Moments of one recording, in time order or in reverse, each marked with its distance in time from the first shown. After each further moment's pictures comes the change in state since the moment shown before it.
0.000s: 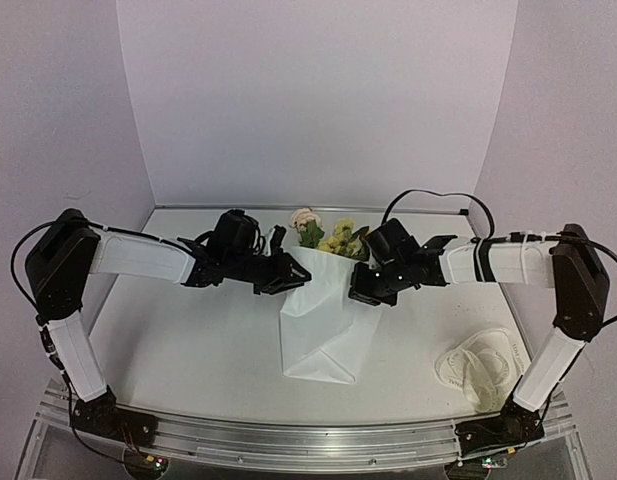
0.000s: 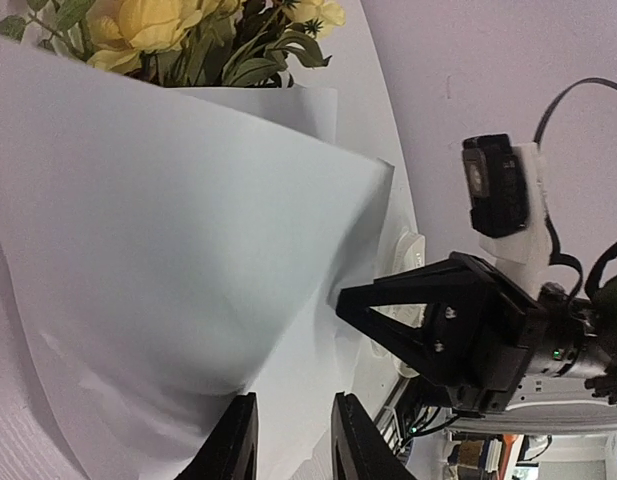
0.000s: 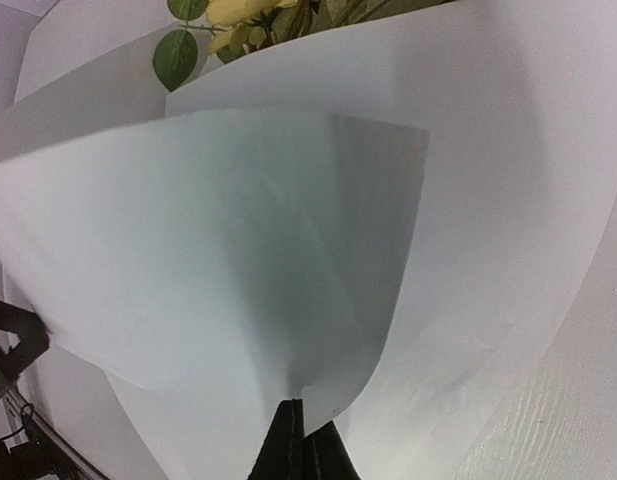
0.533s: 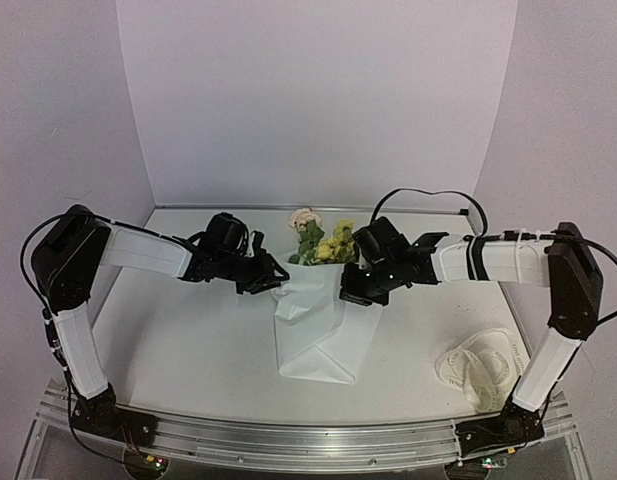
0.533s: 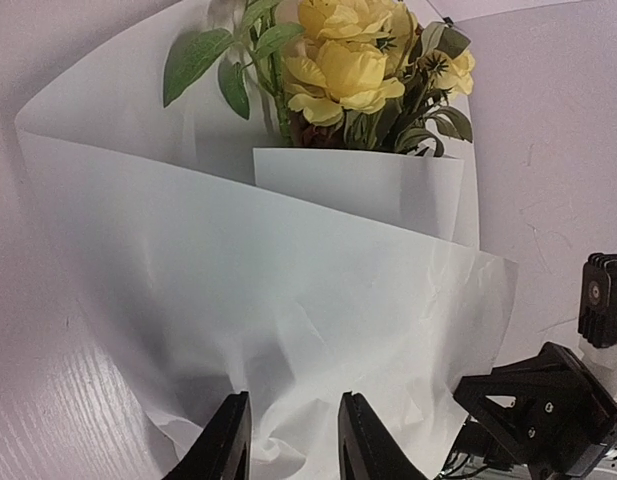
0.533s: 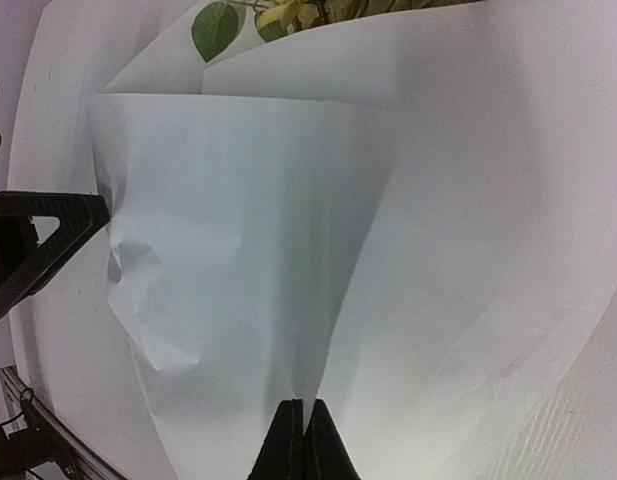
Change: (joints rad) left arm 0.110 0.069 -0.006 -0.061 -0.060 0.005; right arm 0.040 0.033 0.073 -0.043 0.000 -0.001
